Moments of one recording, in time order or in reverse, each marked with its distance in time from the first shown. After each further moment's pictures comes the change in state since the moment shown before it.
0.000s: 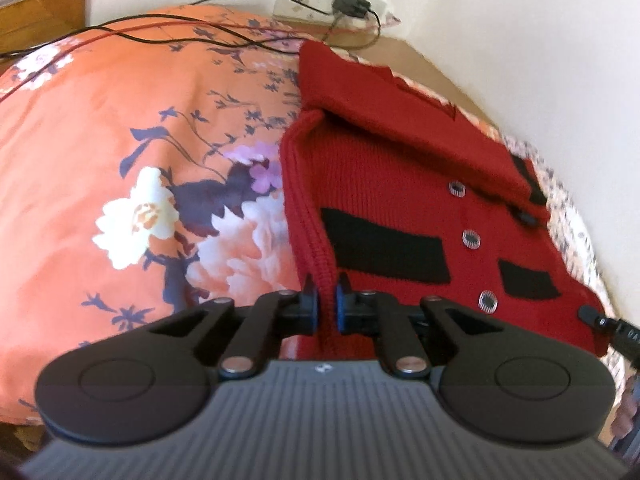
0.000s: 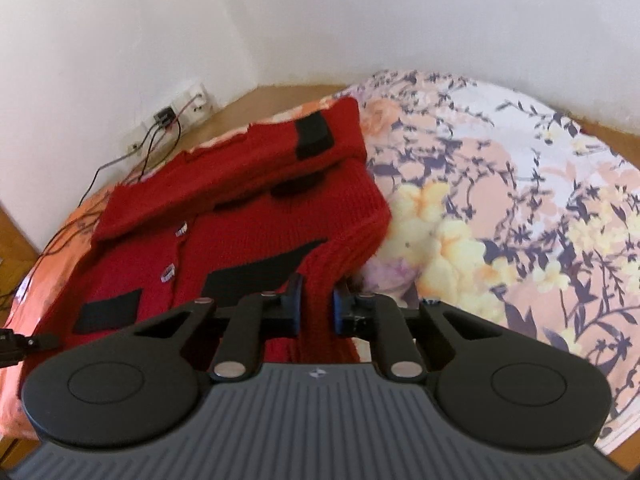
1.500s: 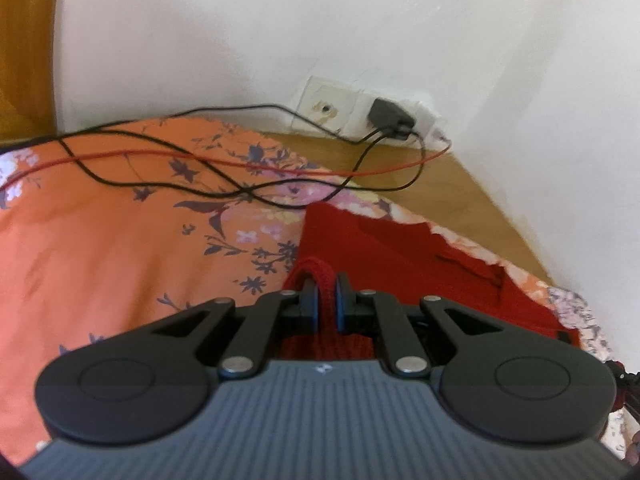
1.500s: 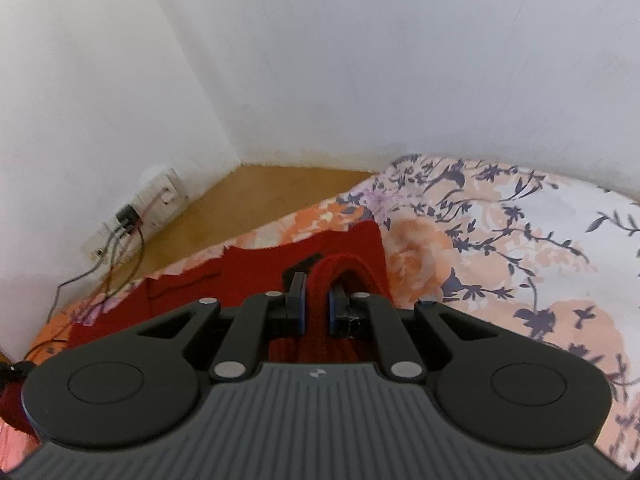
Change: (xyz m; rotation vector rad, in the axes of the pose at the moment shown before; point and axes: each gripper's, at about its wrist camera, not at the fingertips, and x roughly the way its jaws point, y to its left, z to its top) left arm 0.093 -0.023 0.151 -0.102 -0.219 0.120; right arm 0.159 -0.008 0.144 0.071 -0.126 0.012
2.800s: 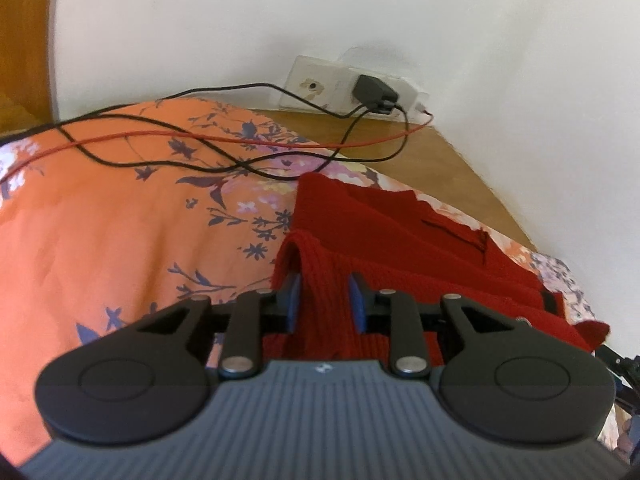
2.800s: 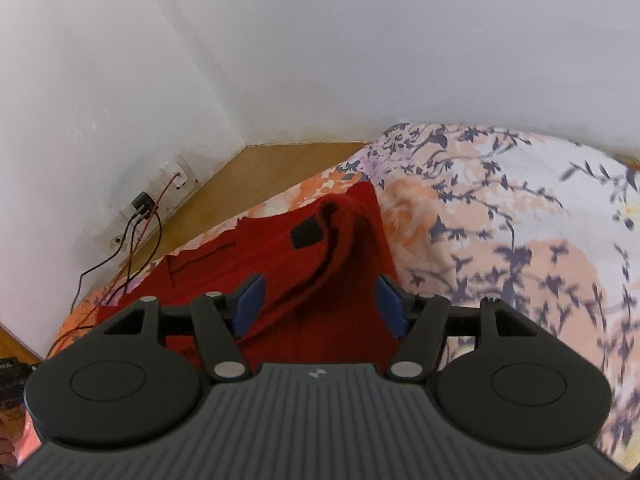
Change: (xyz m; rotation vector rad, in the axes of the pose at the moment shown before) left arm -0.028 0.015 -0.008 0.047 0.070 -0.078; right arm -0.058 0.000 -0.021 0.084 0.051 0.019
